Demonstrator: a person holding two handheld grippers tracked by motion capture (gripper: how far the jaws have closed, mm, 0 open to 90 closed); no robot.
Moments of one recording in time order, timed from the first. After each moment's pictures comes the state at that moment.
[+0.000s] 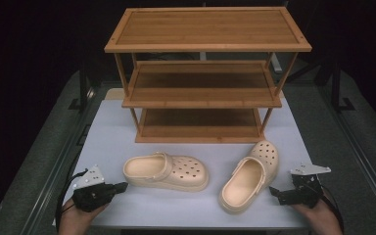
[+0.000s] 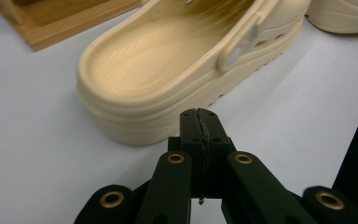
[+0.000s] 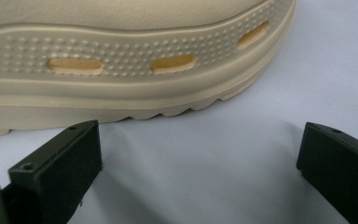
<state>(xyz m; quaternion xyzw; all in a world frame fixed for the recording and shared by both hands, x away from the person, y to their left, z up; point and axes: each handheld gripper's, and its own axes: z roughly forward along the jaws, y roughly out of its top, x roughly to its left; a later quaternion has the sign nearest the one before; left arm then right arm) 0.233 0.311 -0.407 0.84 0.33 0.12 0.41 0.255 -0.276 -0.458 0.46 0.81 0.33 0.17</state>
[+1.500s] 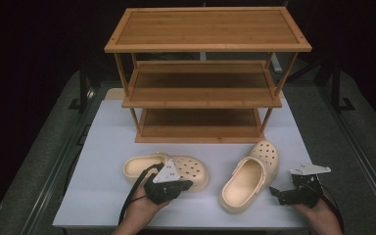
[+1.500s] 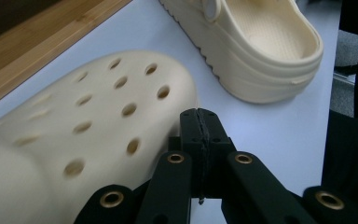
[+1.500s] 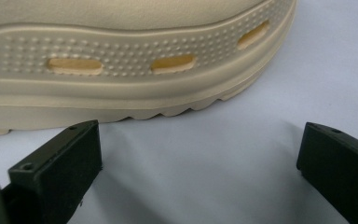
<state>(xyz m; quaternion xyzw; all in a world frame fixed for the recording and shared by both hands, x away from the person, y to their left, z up) 0.257 0.142 -0.405 0.88 0.21 0.08 0.43 0.256 -0.276 -0.458 0.46 0.81 0.33 0.17</state>
